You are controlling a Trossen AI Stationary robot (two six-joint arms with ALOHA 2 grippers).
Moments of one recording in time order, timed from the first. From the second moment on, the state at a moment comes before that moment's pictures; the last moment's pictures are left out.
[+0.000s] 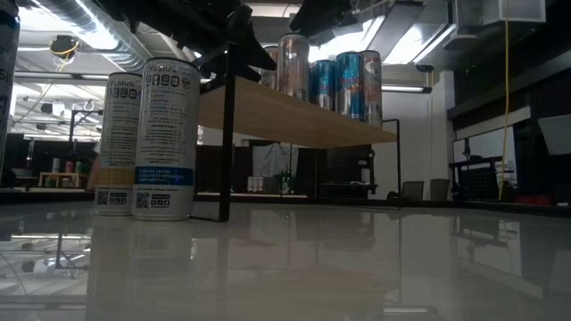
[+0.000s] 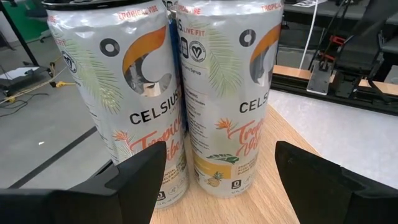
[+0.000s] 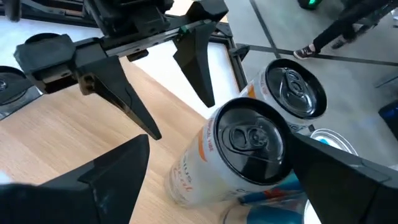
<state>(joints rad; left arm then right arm) 0.15 1.29 0.80 0.20 -0.38 -0.08 -0.14 1.62 1.69 -0.68 0.19 -0.24</state>
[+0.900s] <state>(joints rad) 0.15 1.29 0.80 0.20 -0.38 -0.08 -0.14 1.62 1.63 -0.57 0.42 -0.25</state>
